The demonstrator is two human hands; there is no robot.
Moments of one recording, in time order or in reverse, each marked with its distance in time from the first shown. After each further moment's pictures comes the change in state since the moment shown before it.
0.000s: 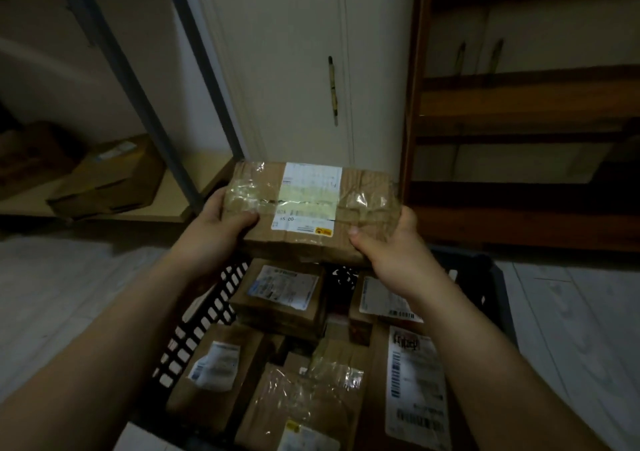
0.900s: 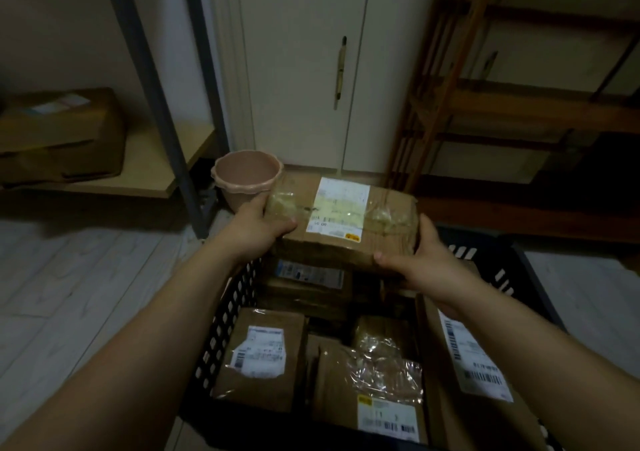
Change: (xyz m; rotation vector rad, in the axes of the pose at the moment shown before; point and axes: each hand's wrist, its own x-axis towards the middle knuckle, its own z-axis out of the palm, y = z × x) left_hand 0.058 -0.074 -0.057 0.219 -0.261 0.112; right_hand -0.031 0.010 0.078 -0.154 0.064 0.162
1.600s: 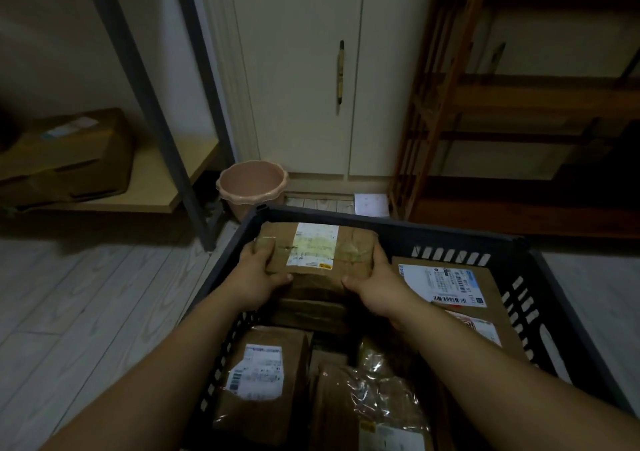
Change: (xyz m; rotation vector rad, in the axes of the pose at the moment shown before) left_hand 0.013 -0.061 0.032 0.408 -0.067 -0.098; right_hand 0.058 0.046 0.052 -0.163 -0.072 0.123
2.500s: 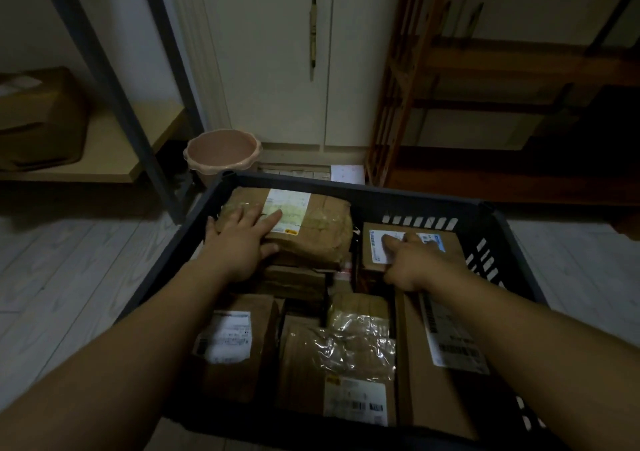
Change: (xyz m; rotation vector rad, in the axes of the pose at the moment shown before) left_hand 0.019 0.001 0.029 0.662 0.047 0.210; right_hand -0.003 0.053 -0.072 -0.969 -0.041 0.148
